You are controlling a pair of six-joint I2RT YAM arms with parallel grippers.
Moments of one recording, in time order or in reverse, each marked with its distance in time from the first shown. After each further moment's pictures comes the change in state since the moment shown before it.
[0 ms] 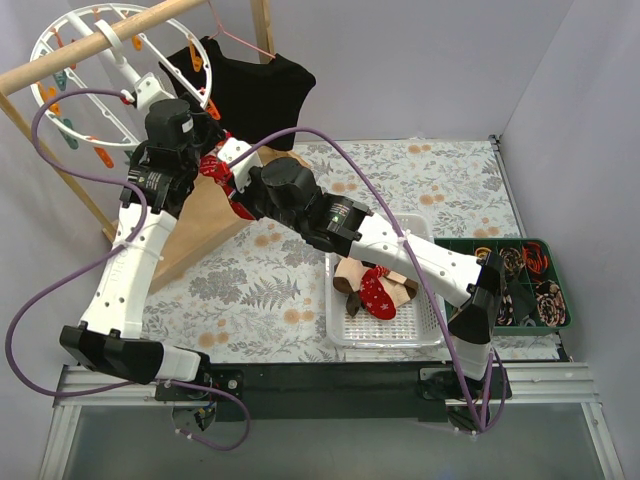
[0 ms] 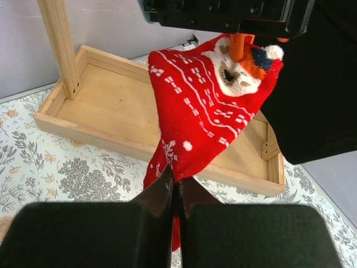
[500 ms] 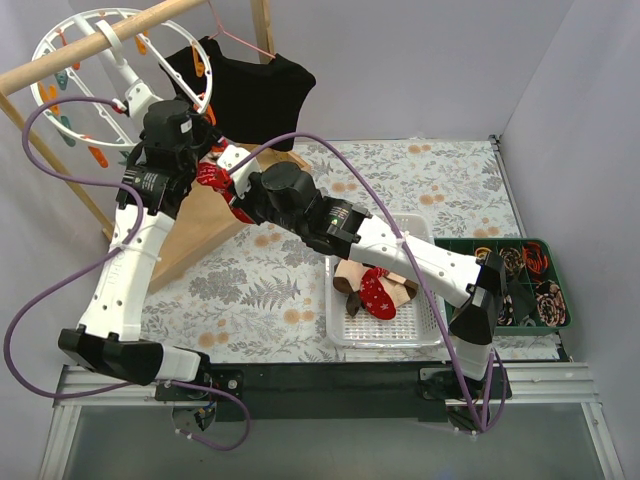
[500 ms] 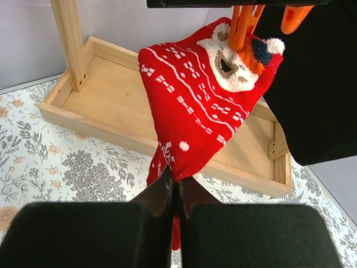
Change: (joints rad) left arm 0.001 -0.003 0.034 -0.106 -0.072 -0.130; right arm 0.000 -0.010 -0.048 0.016 -0.034 -0.009
